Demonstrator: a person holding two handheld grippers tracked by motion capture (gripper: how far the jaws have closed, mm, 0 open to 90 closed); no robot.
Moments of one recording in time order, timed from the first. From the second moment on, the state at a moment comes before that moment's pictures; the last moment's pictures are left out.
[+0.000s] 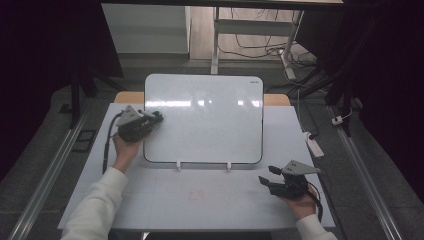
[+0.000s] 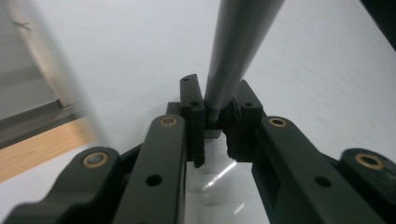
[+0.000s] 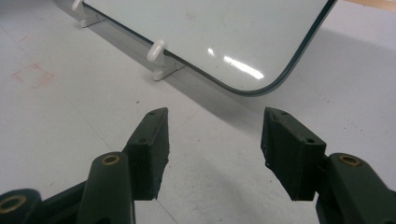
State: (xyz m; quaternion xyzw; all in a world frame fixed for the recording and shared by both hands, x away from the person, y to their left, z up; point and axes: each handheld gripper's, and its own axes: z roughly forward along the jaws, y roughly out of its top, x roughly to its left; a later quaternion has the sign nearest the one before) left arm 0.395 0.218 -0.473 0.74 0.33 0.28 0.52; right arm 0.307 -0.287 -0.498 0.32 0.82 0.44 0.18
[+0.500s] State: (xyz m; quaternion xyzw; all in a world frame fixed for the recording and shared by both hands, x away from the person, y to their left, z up) left arm 0.381 0.208 -0.486 0.76 0.31 0.25 0.52; right arm 0.306 -0.286 -0.499 0.32 0.82 0.44 0.18
